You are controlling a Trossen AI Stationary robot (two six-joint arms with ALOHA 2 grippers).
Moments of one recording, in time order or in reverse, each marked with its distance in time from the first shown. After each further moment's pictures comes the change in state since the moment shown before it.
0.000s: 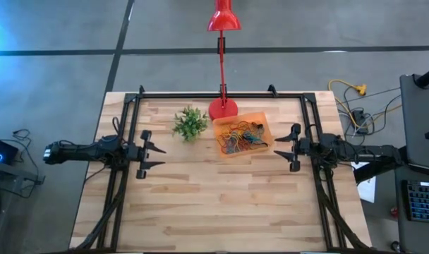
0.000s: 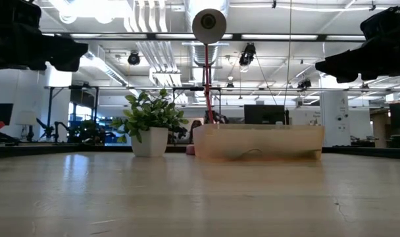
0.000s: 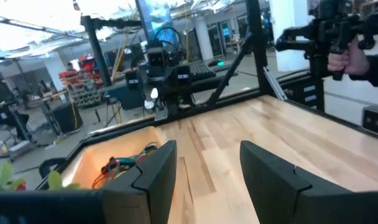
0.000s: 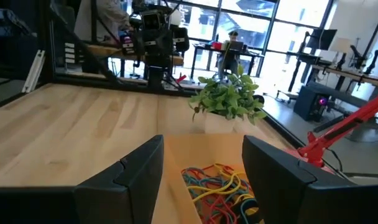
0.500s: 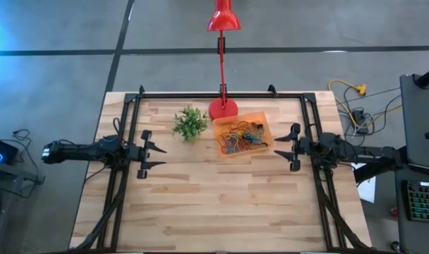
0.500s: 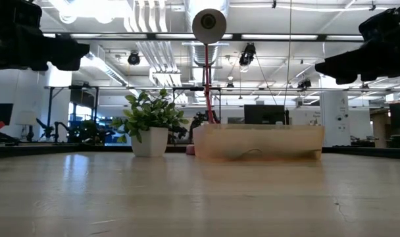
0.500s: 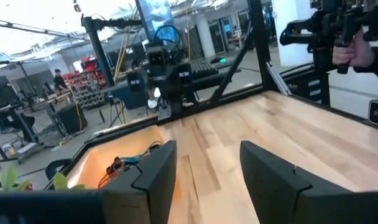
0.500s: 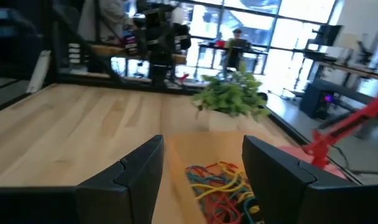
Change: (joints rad) left arm 0.000 0.038 0.000 0.031 -0.012 0.031; right arm -0.046 -0.003 0.000 -0.007 -0.044 0.029
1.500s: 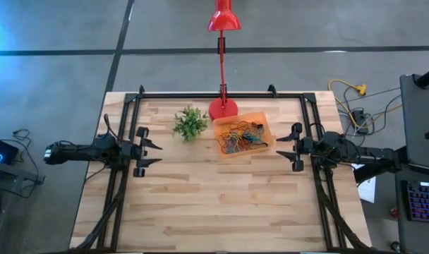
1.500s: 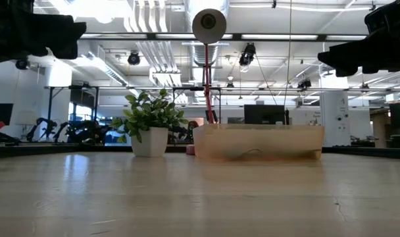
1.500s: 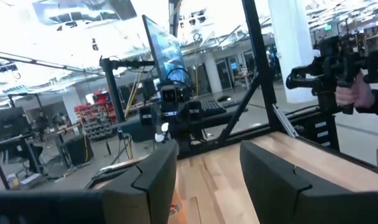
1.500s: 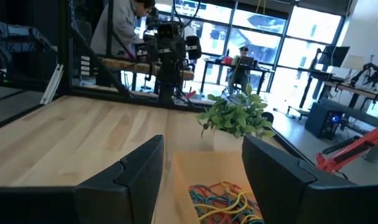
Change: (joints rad) left arm 0.001 -0.046 0.001 0.124 0.008 -0.027; right arm -0.014 -0.038 0.017 0.003 -0.078 -0.037
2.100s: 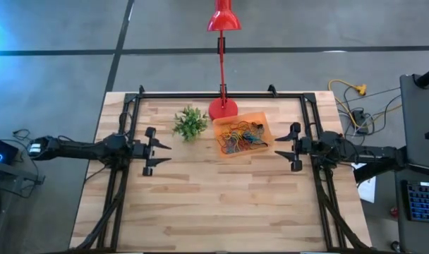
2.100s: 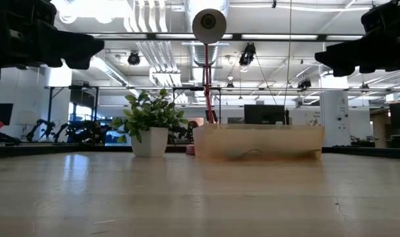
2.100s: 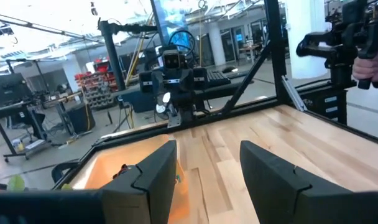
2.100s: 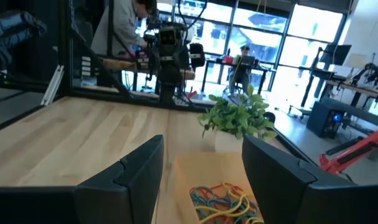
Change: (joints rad) left arm 0.049 0.297 0.001 0.247 0.001 -0.027; right arm 0.000 0.096 0.001 0.089 -0.001 0.007
